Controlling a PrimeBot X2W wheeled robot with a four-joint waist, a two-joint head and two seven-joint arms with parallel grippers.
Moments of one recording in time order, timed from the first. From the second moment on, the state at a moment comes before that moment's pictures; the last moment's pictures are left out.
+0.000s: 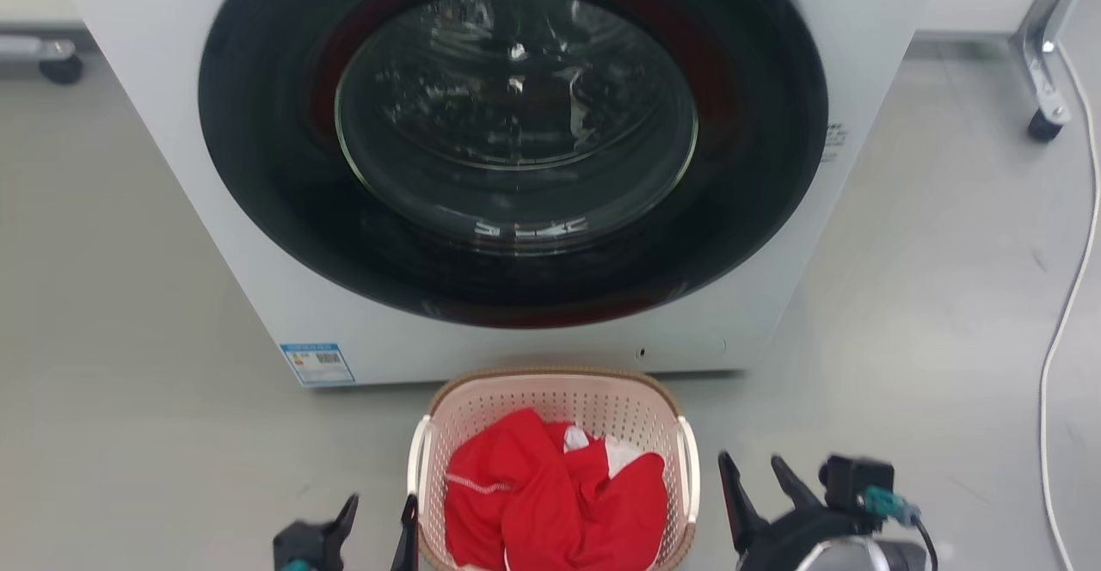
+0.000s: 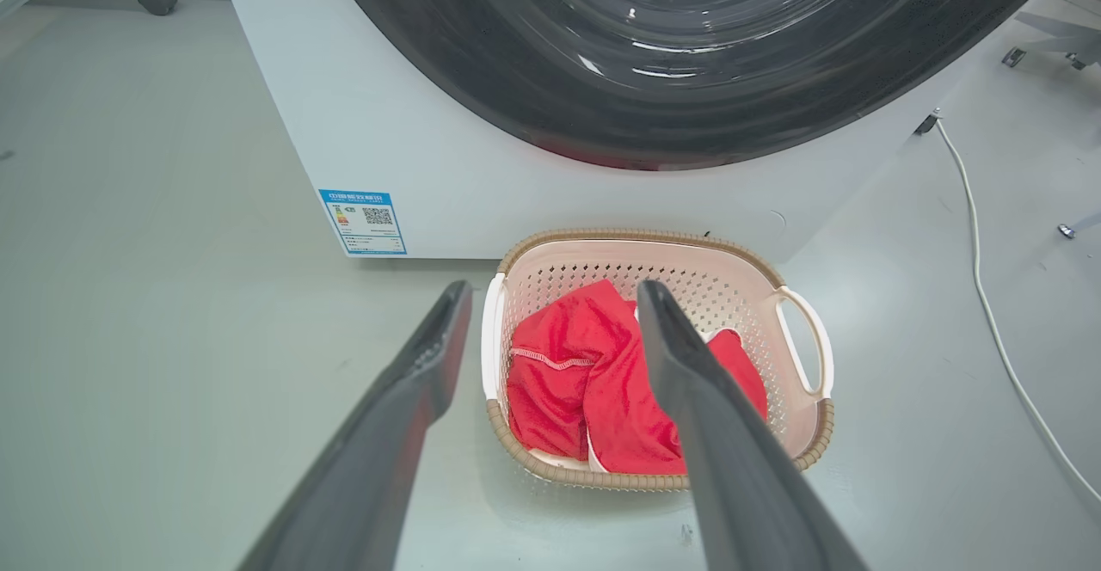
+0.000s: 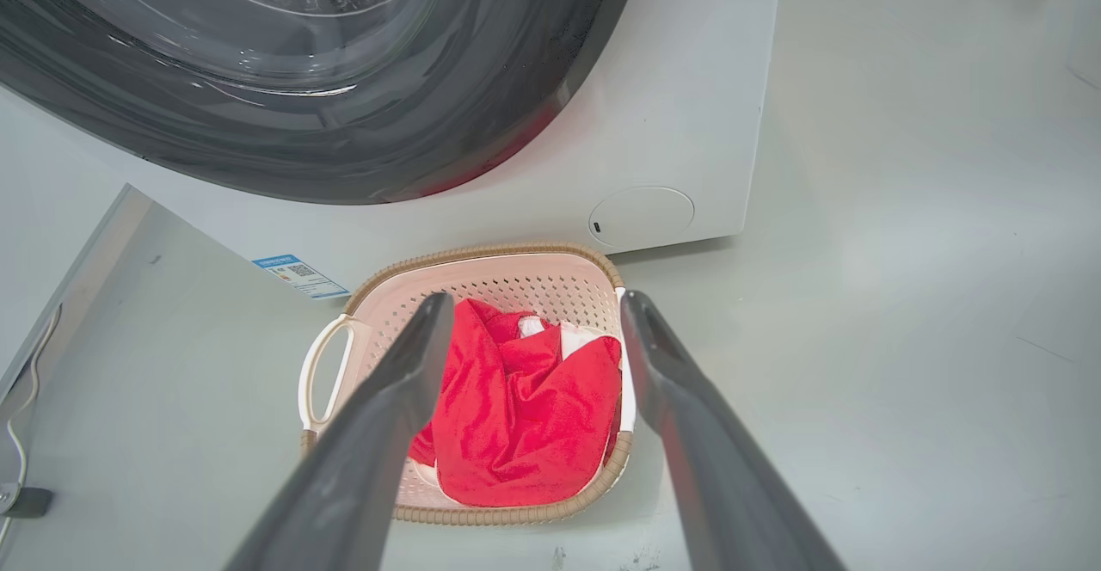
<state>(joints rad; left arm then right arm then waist) -0.19 0.15 -0.51 0.62 -0.60 0.12 -0.25 -0.40 -0.13 0.76 0.76 0.87 -0.12 -0.25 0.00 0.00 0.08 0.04</state>
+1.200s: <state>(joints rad) 0.24 0.11 -0.21 0.09 -0.28 0.12 -0.25 0.12 -0.09 0.31 0.16 0.36 -0.13 -0.25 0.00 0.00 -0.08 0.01</state>
